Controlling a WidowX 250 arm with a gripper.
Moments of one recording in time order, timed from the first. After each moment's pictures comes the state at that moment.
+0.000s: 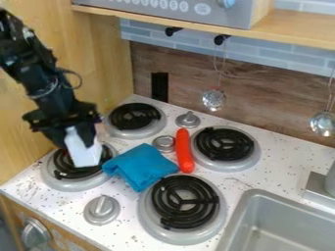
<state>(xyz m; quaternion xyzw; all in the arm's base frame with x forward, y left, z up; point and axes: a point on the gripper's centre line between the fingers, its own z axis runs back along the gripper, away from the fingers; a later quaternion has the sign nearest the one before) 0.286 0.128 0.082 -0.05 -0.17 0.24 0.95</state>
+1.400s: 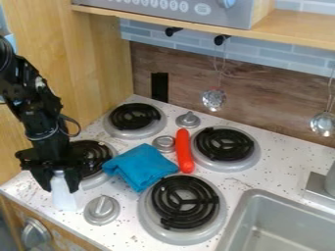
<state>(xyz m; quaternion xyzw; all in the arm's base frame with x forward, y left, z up) 0.257 0.138 0.022 0.01 -0.09 0.23 0.97</state>
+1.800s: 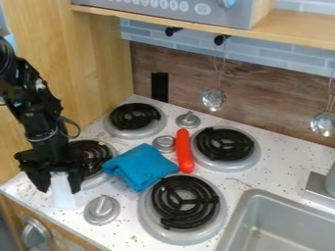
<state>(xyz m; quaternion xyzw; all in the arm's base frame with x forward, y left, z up) 0.256 0.138 0.019 0.01 -0.08 0.23 0.97</state>
